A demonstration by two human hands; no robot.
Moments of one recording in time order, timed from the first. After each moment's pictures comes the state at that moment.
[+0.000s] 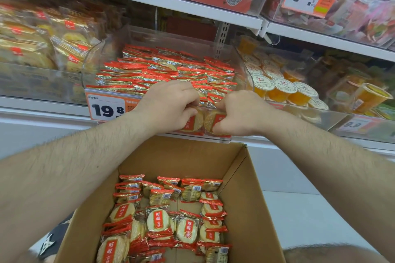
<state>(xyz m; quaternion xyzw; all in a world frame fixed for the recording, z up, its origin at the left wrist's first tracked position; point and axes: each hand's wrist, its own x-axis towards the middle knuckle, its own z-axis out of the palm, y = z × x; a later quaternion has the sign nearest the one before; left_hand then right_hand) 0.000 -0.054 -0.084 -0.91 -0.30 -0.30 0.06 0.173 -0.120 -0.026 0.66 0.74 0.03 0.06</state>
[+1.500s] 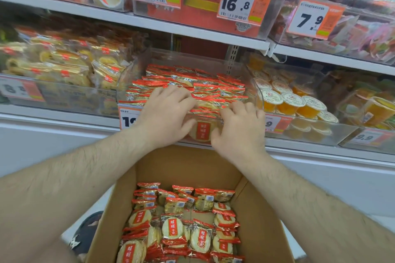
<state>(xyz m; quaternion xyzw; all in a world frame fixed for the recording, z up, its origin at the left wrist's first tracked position) -0.039 -0.076 -0.070 -0.87 -0.37 -0.30 0.15 0.133 -0.139 -0.068 0.72 0.65 0.21 -0.14</state>
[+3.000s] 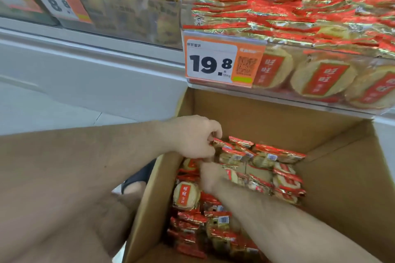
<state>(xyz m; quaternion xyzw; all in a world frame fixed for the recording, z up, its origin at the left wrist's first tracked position) -0.106 -0.096 -0.192 -0.82 -0.48 0.12 -0.29 -0.002 -0.136 -0.367 0.58 0.76 -0.27 0.13</state>
